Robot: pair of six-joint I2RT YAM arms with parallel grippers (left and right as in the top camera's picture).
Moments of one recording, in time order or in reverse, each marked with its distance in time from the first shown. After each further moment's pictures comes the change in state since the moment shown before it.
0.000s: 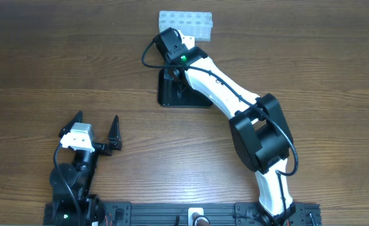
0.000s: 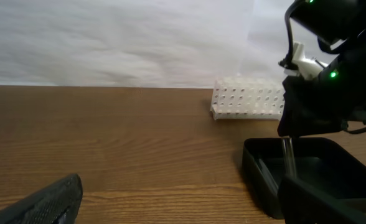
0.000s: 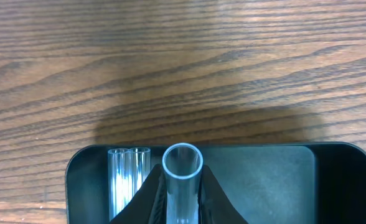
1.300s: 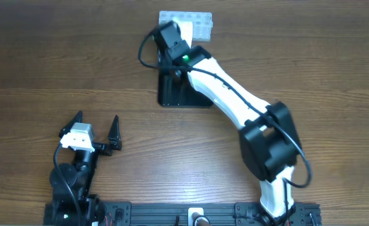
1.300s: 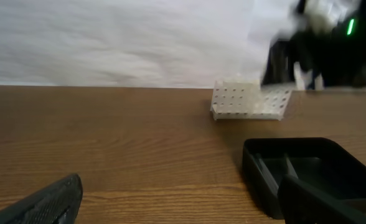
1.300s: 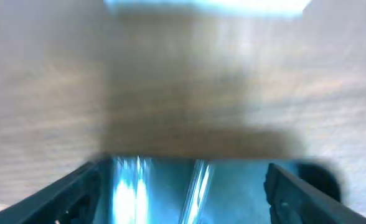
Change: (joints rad) left arm 0.000 0.000 0.000 0.000 0.000 0.000; right arm 0.002 -0.108 0.000 0.169 0.130 -0.138
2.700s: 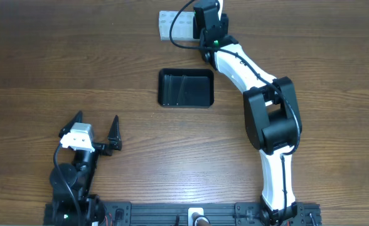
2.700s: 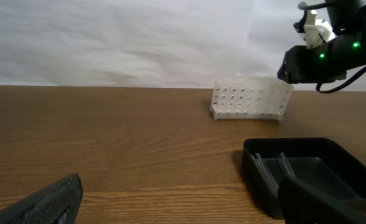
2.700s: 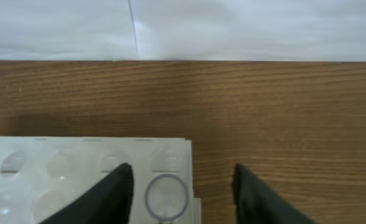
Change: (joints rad) left arm 0.000 0.000 0.000 0.000 0.000 0.000; right arm -0.241 0.208 0.007 0.465 0.021 -0.281
